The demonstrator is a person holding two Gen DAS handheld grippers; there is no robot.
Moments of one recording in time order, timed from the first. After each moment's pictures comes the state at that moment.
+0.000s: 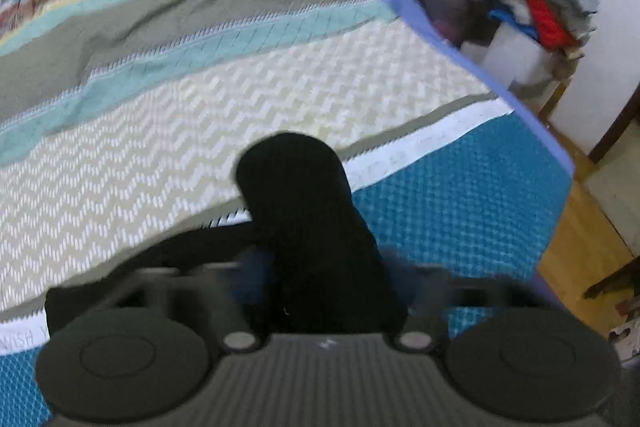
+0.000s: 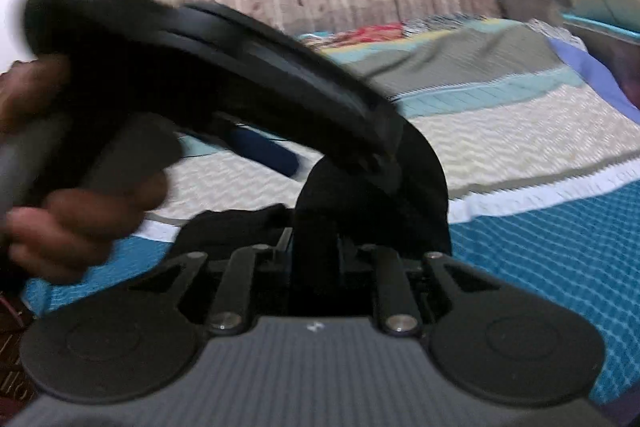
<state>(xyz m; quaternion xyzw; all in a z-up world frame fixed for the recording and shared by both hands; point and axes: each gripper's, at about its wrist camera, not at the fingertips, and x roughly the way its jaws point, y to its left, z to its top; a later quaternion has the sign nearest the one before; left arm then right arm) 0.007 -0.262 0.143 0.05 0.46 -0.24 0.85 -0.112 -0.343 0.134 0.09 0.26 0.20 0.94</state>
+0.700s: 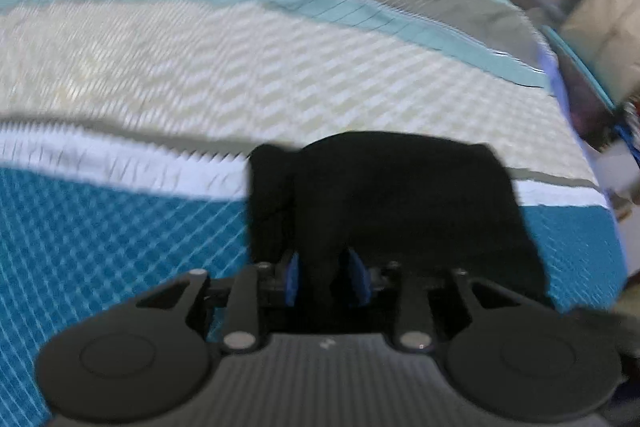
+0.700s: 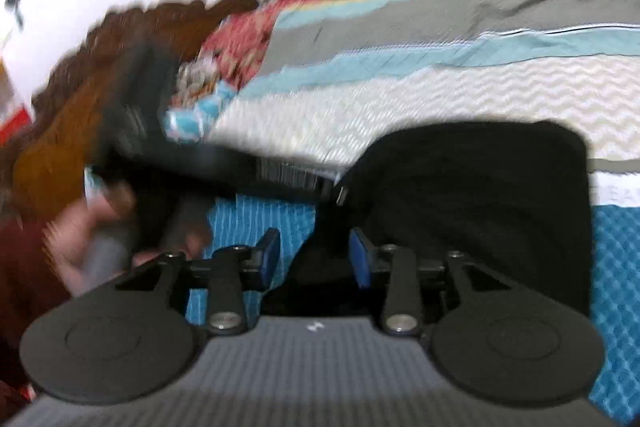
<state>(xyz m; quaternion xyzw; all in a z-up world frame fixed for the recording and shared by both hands) -0.006 -0.030 0.065 -0.14 0.47 -0.10 0.86 -0.062 -0.246 0.131 0.12 0.35 0.37 0.85</state>
